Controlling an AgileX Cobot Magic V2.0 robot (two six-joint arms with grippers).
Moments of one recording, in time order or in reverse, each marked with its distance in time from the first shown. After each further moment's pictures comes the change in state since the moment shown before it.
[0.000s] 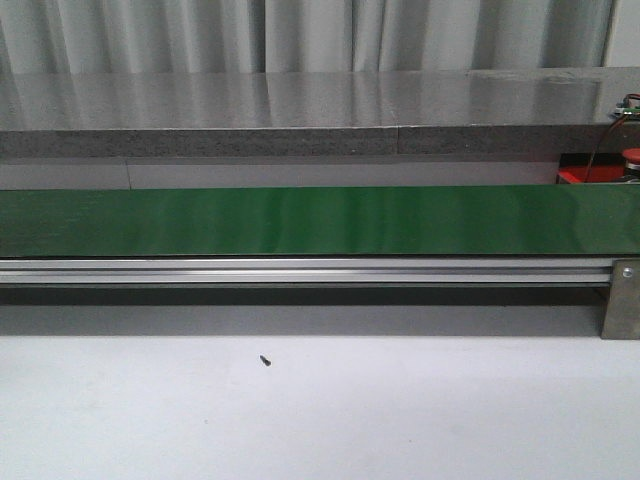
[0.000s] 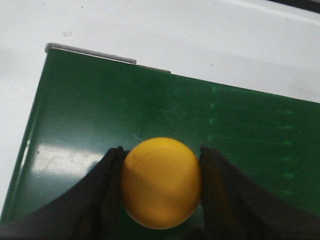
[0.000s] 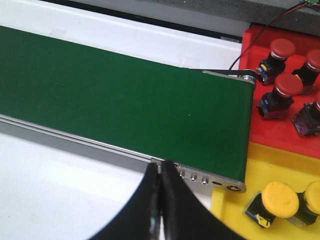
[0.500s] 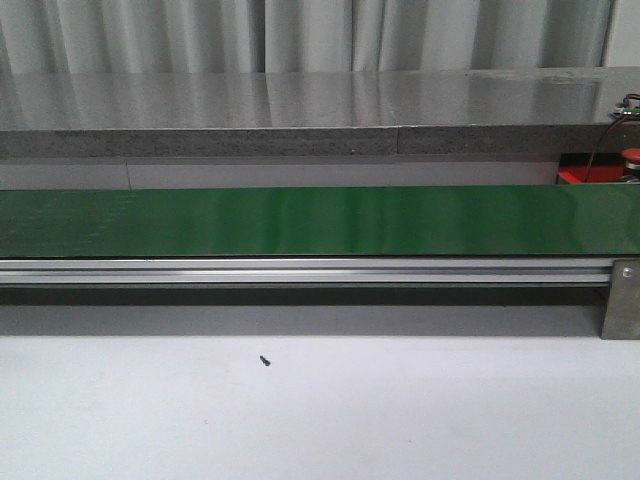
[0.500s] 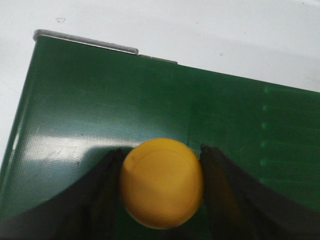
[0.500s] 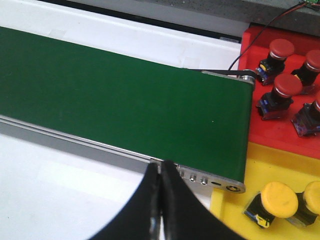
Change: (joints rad) left arm 0.000 0.066 0.001 -0.010 -0.022 0.023; right arm 0.000 0.000 0.000 0.000 -0.002 0.000
